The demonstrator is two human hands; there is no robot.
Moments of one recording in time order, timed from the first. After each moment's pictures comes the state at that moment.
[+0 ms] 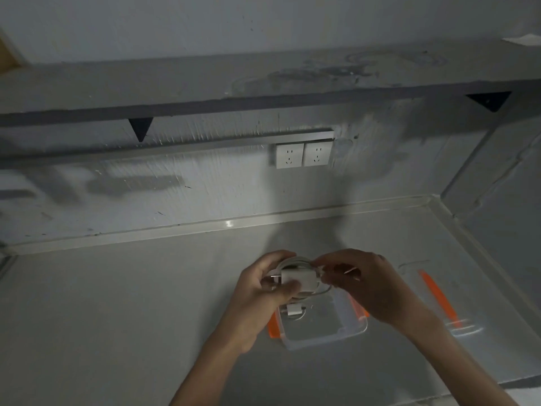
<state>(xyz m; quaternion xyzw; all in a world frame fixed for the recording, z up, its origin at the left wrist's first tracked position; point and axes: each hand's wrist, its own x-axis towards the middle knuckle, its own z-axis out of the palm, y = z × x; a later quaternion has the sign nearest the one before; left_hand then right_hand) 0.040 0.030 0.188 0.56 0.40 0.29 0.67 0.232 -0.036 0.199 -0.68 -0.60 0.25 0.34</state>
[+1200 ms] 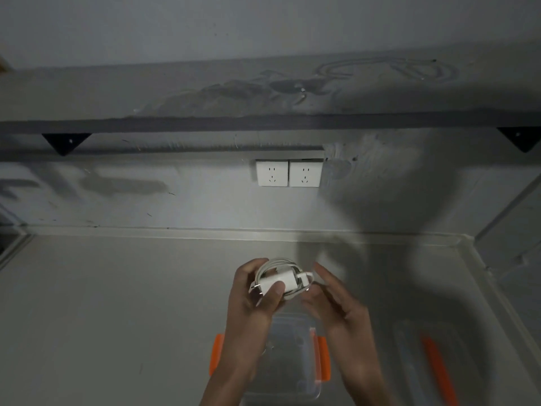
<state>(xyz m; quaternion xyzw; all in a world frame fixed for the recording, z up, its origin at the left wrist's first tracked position) 0.210 0.031 0.157 0.45 0.47 0.50 0.57 0.339 -0.008 0.150 -0.57 -0.32 0.44 0.61</state>
